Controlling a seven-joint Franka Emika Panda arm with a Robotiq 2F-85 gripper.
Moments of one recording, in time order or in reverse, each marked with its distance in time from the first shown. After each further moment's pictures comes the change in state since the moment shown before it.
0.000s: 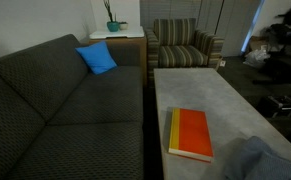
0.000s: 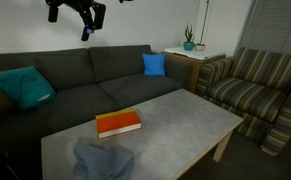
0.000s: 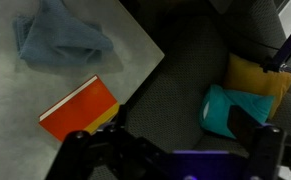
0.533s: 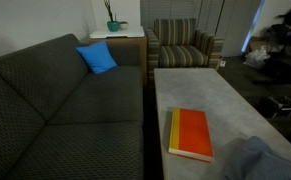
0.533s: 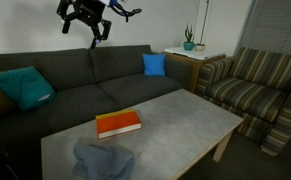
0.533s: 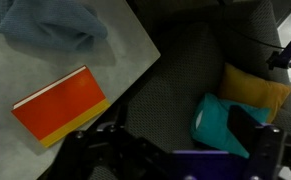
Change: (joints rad) arm 0.000 0.234 0.113 0.214 -0.007 -0.027 -0.004
